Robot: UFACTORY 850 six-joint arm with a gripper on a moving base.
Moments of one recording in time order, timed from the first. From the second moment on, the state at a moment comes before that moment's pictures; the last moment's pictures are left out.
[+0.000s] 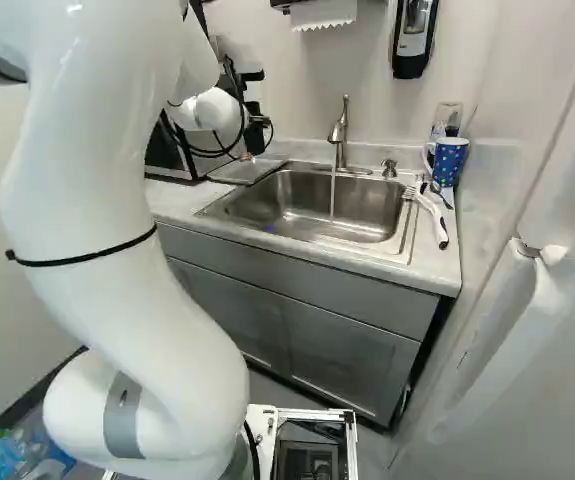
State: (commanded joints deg) arm 4.6 -13.0 -66.4 0.0 22.1 0.6
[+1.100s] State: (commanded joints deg) arm 6.2 -21.1 -69.1 0.0 22.1 0.6
